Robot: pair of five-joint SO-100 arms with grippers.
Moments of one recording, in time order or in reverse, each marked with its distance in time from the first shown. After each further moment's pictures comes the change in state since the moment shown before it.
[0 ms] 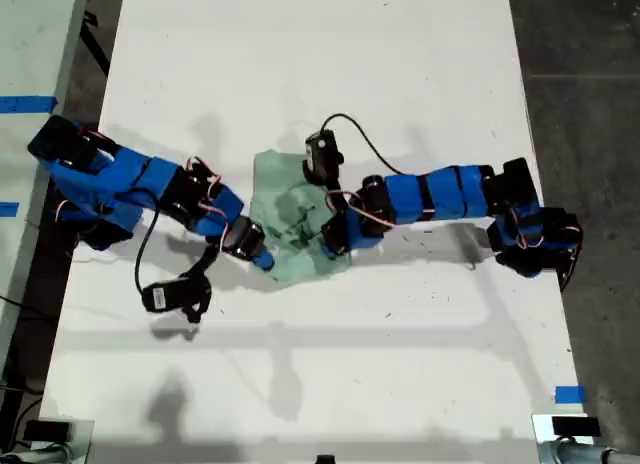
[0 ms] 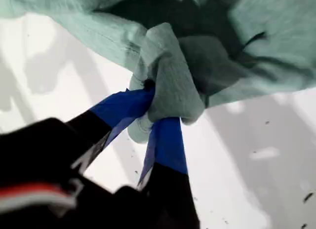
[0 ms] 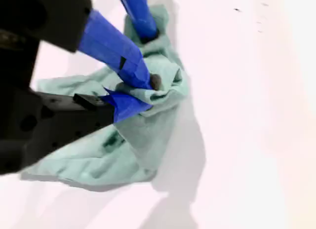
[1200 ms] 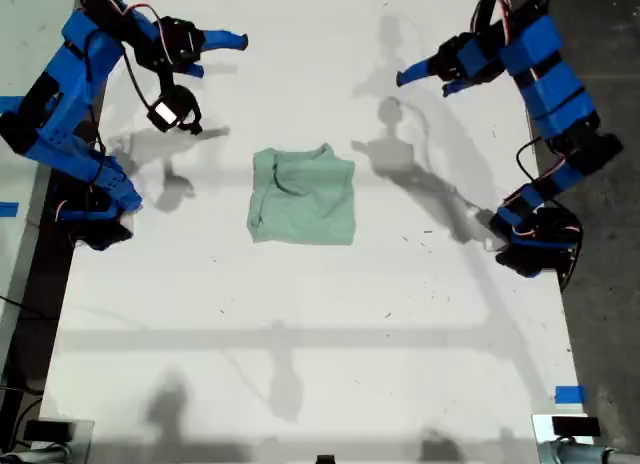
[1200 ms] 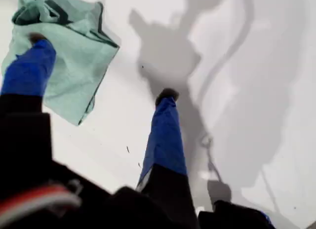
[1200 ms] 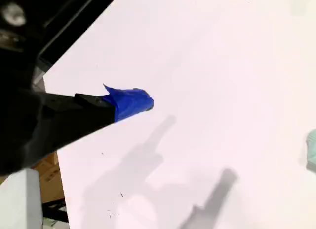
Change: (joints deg) arm 0 -61.7 23.9 4.9 15.7 28.7; arm 1 56.4 40.8 21.5 16.9 -22.9
